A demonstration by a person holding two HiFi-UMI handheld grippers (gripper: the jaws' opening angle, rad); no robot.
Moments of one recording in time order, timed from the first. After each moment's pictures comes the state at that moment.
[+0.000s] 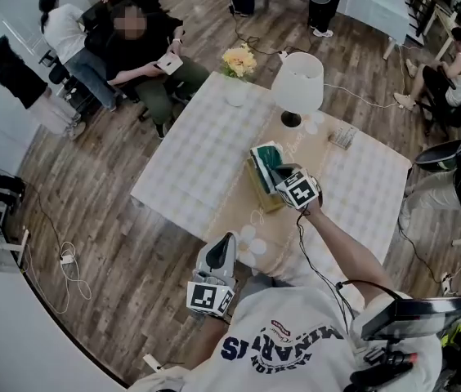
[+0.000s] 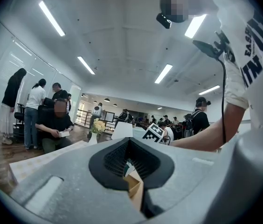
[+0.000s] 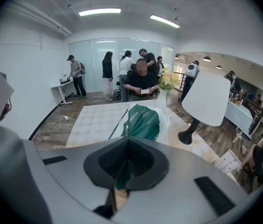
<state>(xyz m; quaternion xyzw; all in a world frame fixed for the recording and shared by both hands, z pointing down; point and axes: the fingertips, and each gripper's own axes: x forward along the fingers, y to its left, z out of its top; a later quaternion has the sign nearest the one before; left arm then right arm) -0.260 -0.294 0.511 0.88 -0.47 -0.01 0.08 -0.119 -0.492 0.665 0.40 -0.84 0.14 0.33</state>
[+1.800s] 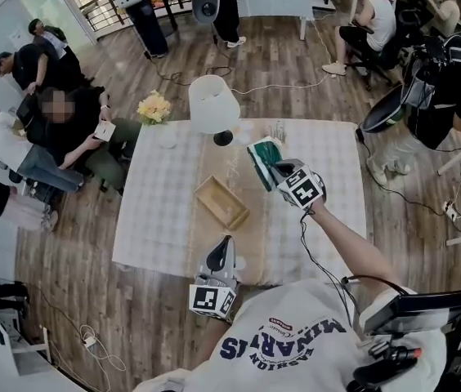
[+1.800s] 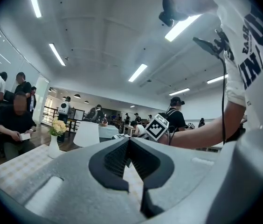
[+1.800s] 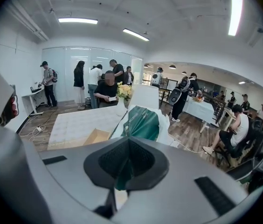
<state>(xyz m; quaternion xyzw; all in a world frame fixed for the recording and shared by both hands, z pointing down) -0.132 -0.304 0.486 0.95 -0.30 0.00 0.05 0.079 -0.436 0.582 0.57 -0.76 0.14 0.28</state>
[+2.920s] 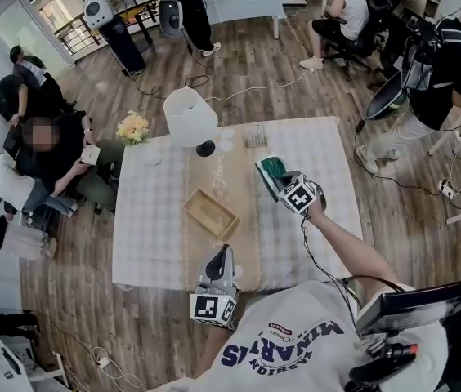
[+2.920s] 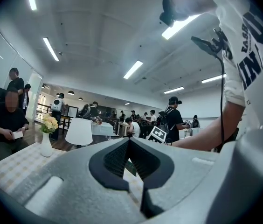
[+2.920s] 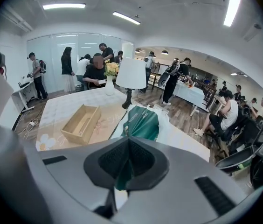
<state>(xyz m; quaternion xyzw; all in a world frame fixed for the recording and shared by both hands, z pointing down) -0.104 -0.292 0.491 0.96 -0.26 0.02 0.05 0.147 -0.394 0.669 0.59 -0.70 0.20 0.34</state>
